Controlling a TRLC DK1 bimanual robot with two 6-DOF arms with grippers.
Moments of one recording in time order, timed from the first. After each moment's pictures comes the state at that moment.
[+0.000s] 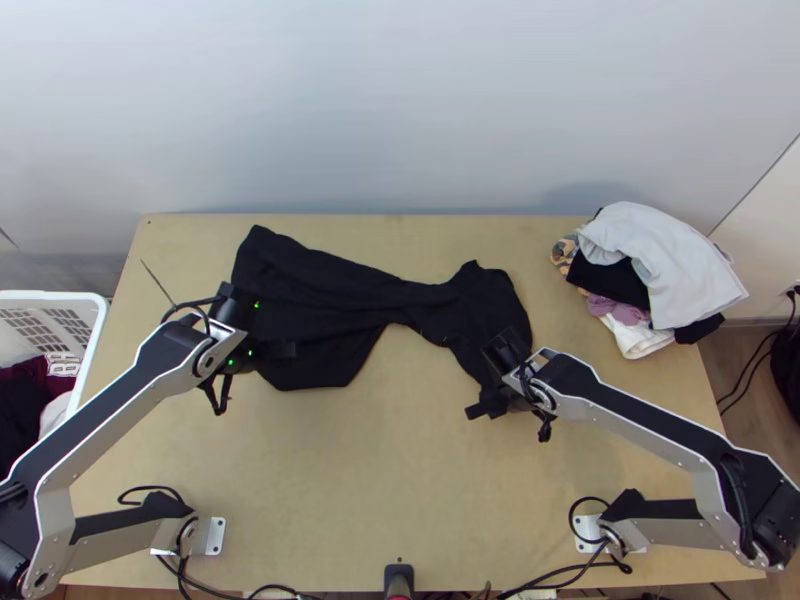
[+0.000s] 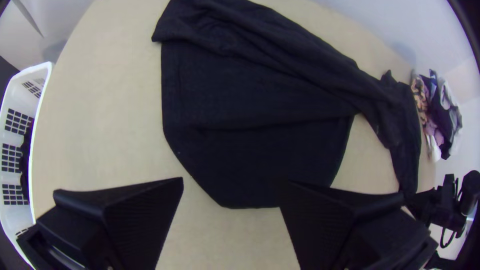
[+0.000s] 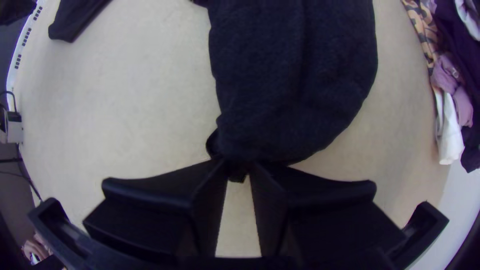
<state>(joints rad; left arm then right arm) -0.38 1.32 1.00 -0.79 -0.10 -0.50 0.69 1.44 0.82 -0.65 0.06 0.28</state>
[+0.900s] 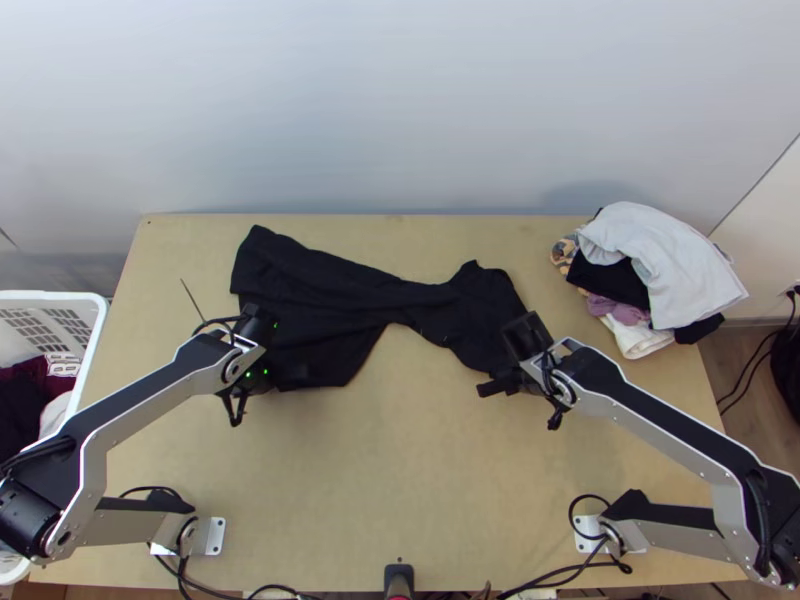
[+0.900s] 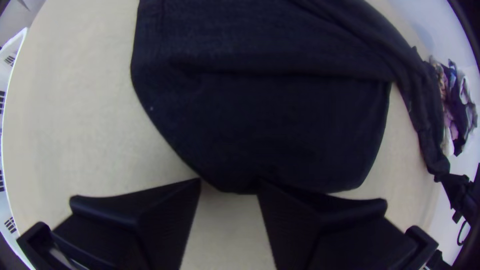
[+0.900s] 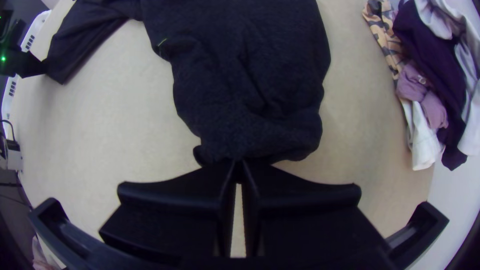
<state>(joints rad) -0.38 1.47 0.85 -0.64 0.00 -0.53 0.61 1.36 0.84 -0.62 0.14 0.26</state>
